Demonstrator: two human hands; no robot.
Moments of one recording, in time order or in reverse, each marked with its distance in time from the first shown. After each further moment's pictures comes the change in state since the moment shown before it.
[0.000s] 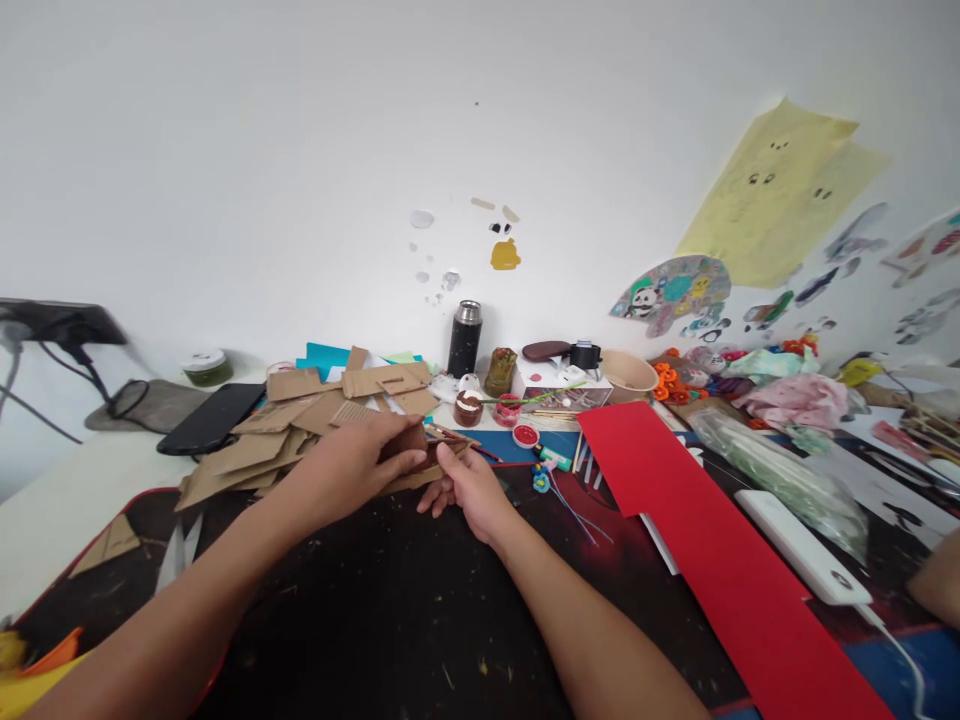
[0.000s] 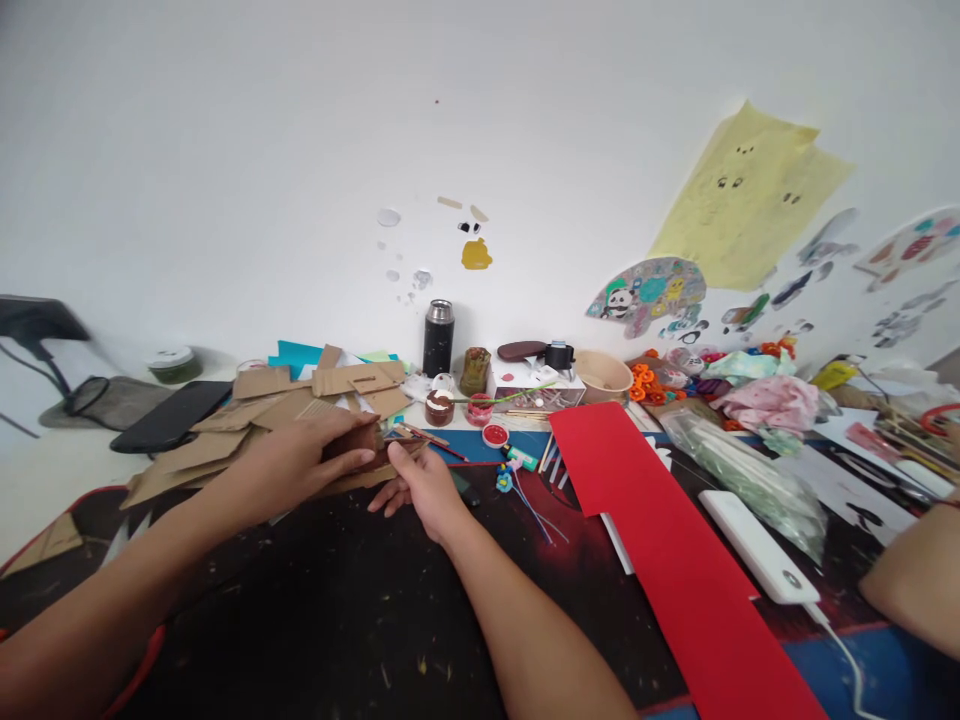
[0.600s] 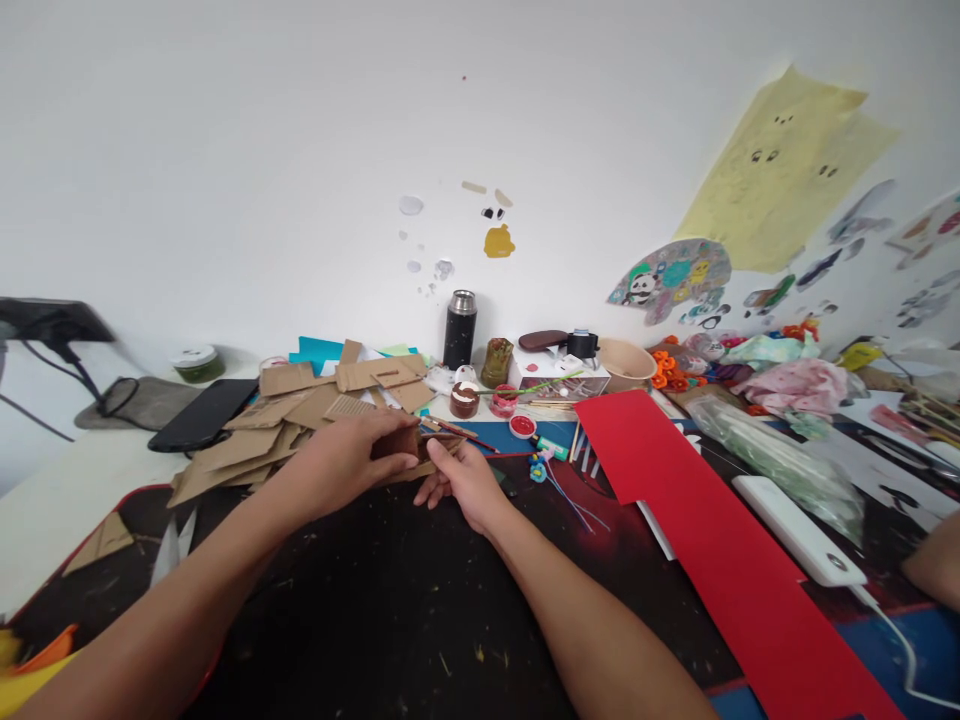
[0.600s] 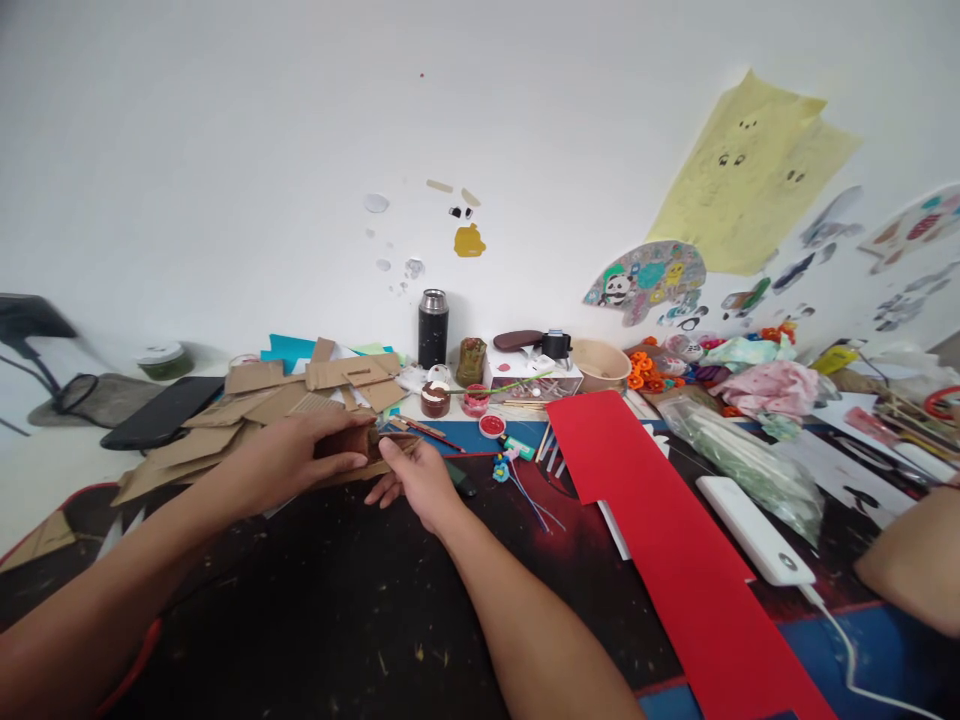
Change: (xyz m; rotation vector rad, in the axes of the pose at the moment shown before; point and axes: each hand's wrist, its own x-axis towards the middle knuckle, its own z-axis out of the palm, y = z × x) left_hand 0.002 -0.002 0.003 -0.035 -0.072 -0.013; right_hand -0.001 0.000 0.001 -0.025 0.010 -0.005
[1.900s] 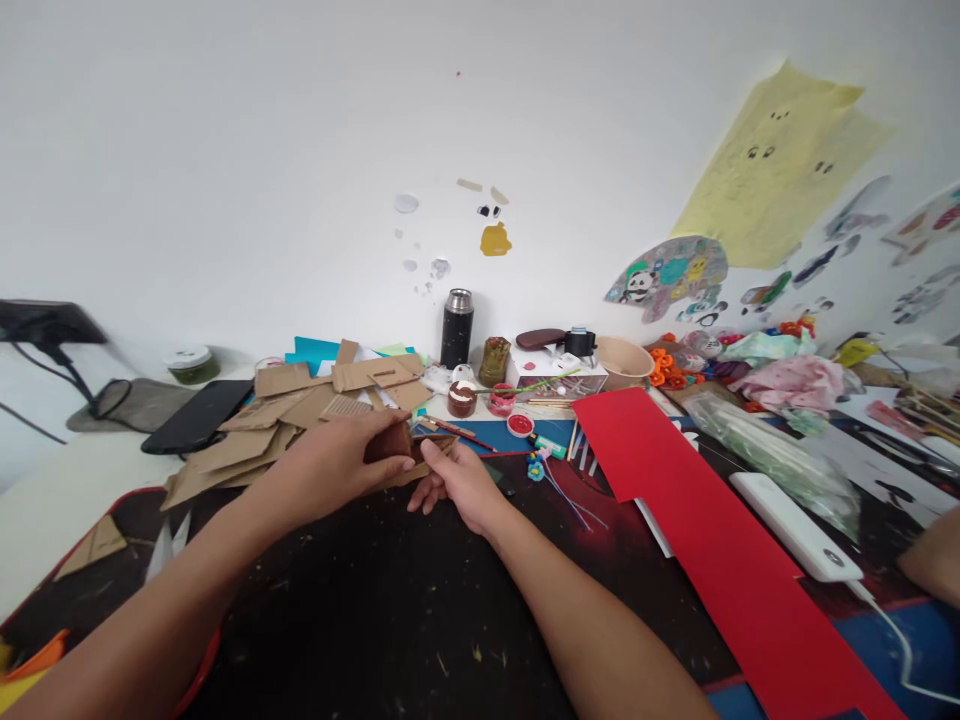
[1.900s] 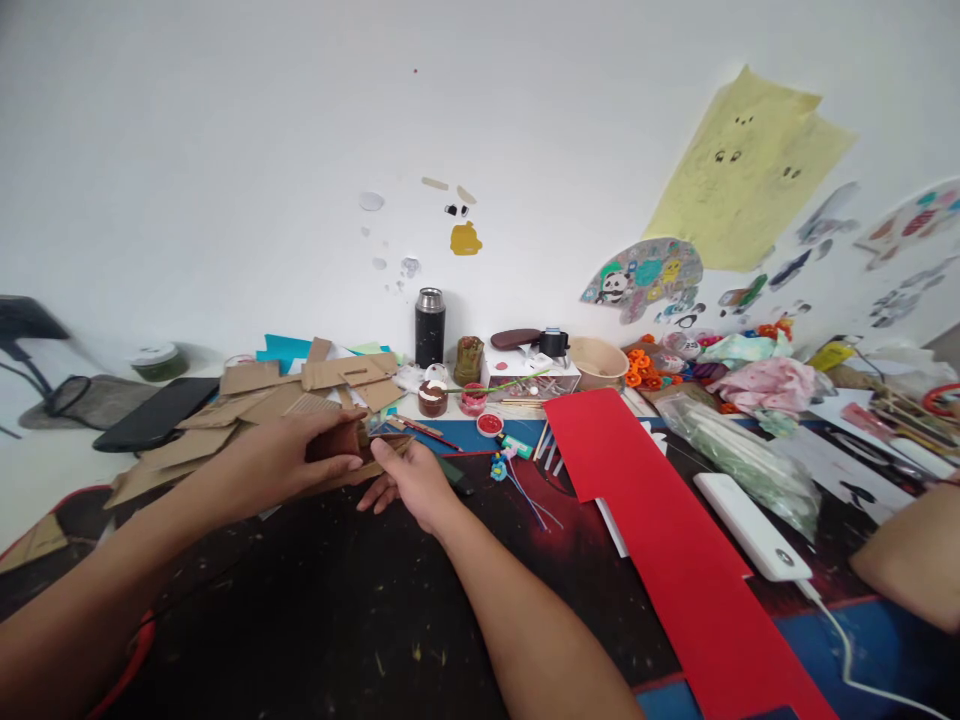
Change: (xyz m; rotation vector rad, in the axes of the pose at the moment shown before) left_hand -0.004 0.003 -0.005 0.113 0.002 -0.030; right_hand 0.001 0.001 0.000 0.019 -0.075 0.052
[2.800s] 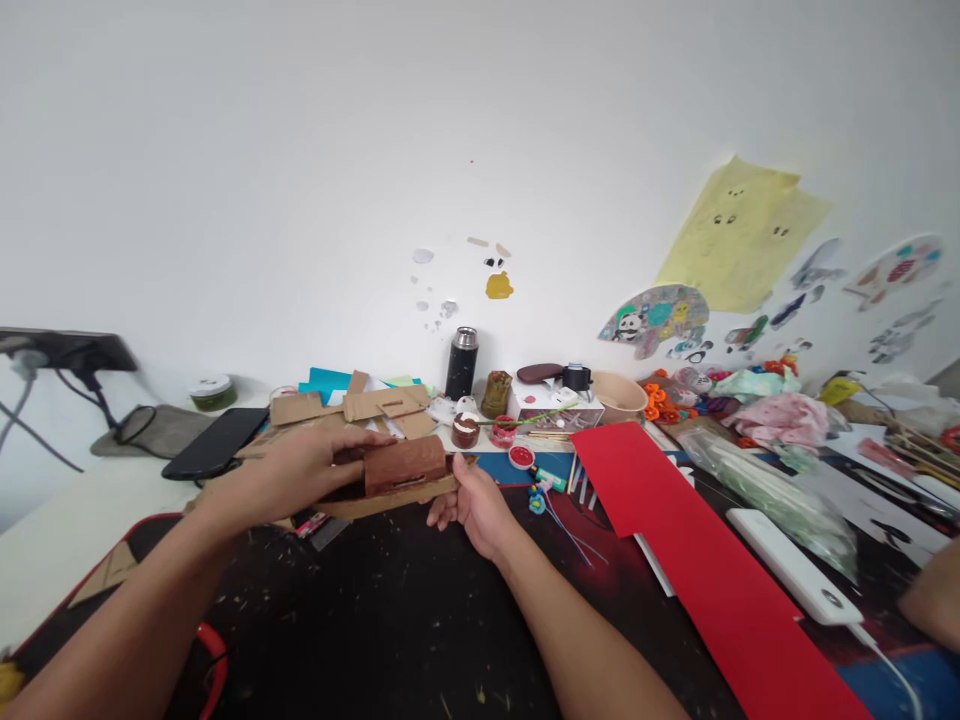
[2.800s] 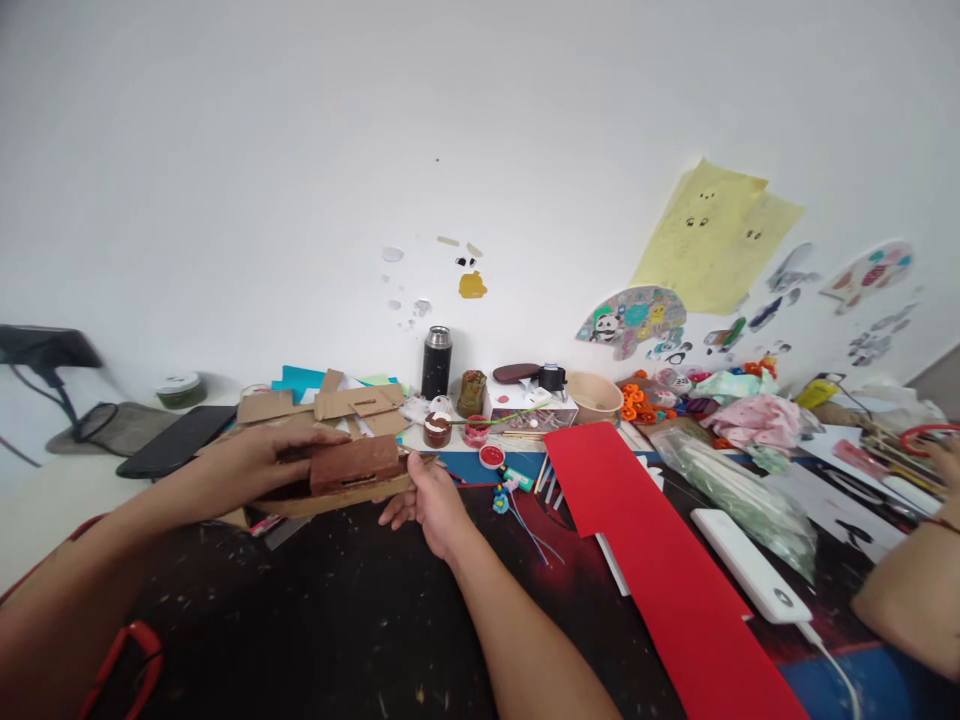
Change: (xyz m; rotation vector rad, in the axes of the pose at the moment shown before) left_hand -0.005 -0.034 -0.044 -0.097 -0.002 -0.005; right_hand 0.000 -0.007 -0.009 0.060 0.087 -0.065
